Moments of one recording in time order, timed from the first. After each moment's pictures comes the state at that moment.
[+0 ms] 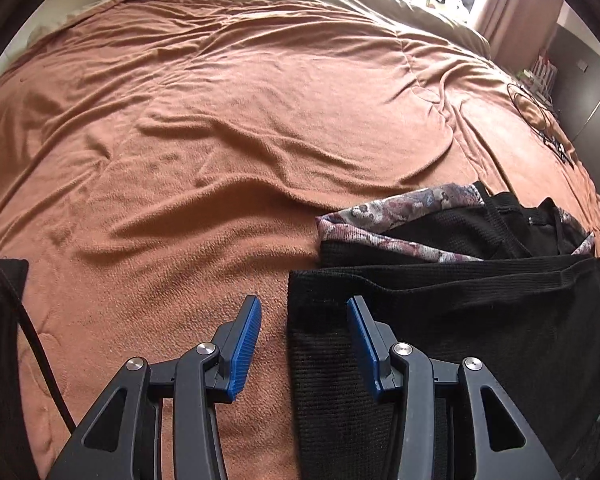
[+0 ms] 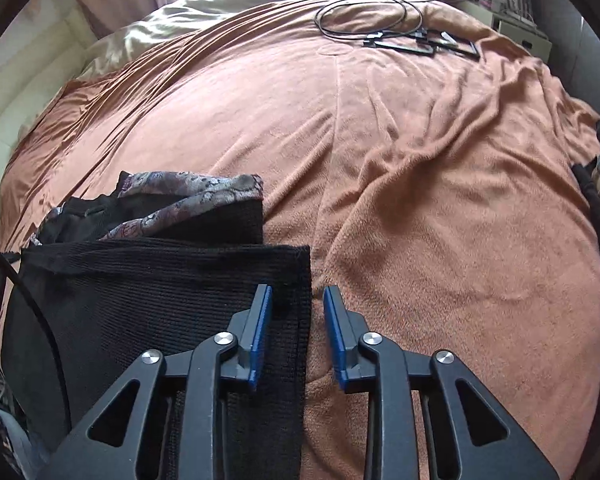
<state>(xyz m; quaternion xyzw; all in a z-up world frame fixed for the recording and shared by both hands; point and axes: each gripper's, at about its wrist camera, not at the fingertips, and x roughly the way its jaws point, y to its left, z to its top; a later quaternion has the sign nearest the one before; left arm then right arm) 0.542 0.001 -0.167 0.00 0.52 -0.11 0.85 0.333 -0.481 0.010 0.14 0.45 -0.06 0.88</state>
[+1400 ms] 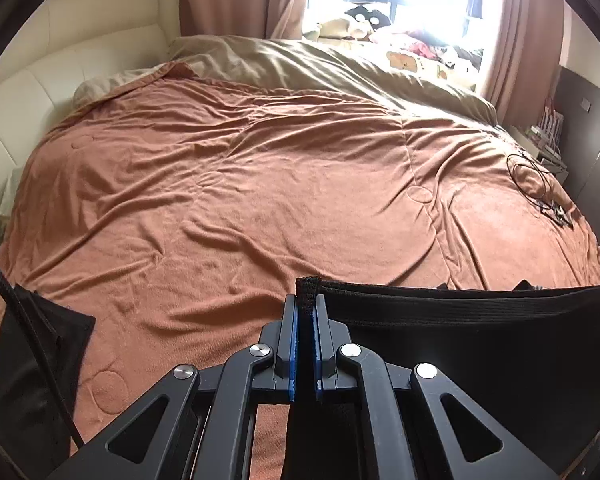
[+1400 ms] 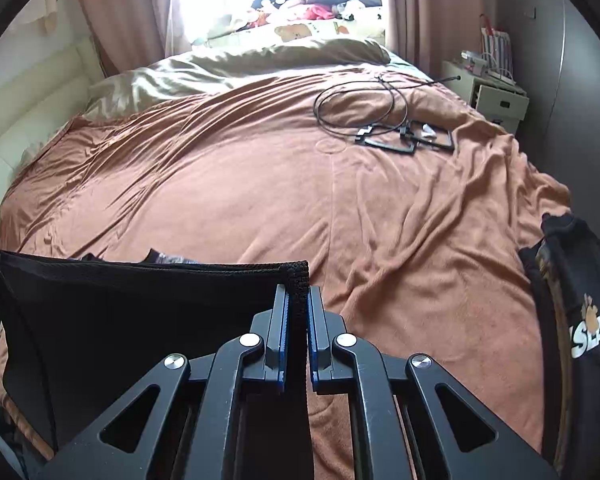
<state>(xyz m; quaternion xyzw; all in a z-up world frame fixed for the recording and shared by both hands) 0.529 -0.015 -0.056 0.00 0.41 -0.05 0.91 0.312 -0.460 0.103 0.10 0.36 -0.11 0.92</state>
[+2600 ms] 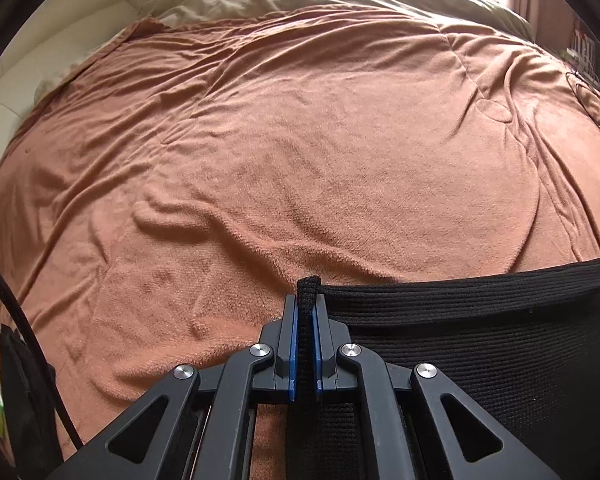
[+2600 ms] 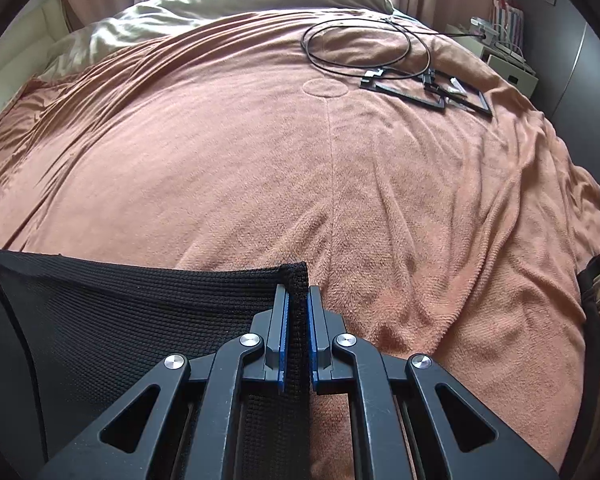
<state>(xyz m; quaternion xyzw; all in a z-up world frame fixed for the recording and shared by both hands) 0.642 -0.042 -0.180 0.09 0.50 -0.01 0.86 0.458 -0.473 0.010 0.08 0.45 -0.13 0.88</state>
